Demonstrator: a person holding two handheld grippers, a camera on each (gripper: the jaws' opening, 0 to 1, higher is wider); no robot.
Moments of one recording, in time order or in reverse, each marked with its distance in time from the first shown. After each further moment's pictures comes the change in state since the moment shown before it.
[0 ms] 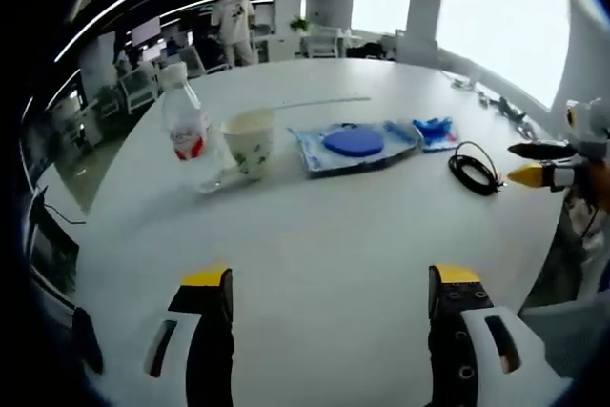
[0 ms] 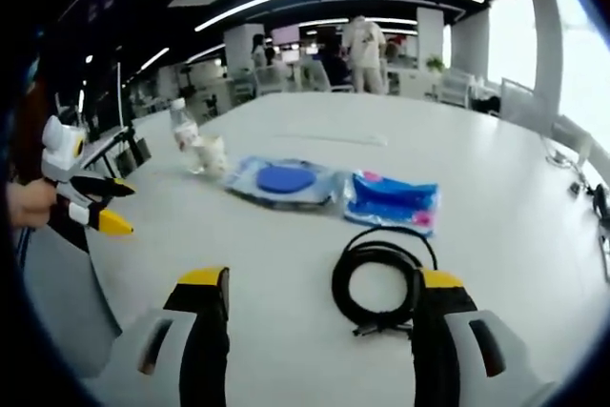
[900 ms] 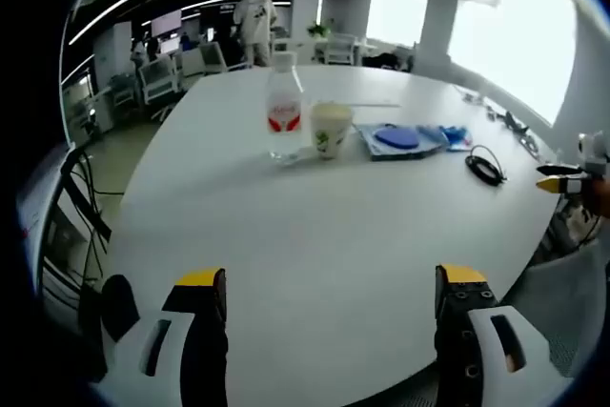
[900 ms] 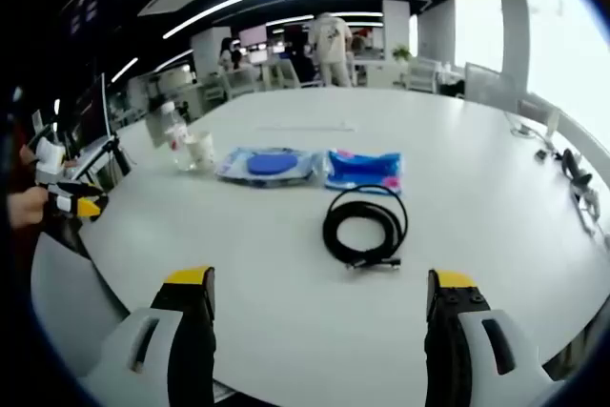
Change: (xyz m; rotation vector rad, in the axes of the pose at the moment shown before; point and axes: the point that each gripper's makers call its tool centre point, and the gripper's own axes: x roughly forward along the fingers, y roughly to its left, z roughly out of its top) left arm -0.067 0.088 -0.037 -0.056 -0.024 0.002; right arm -0.062 0.004 -0.033 0.097 0.011 -0.120
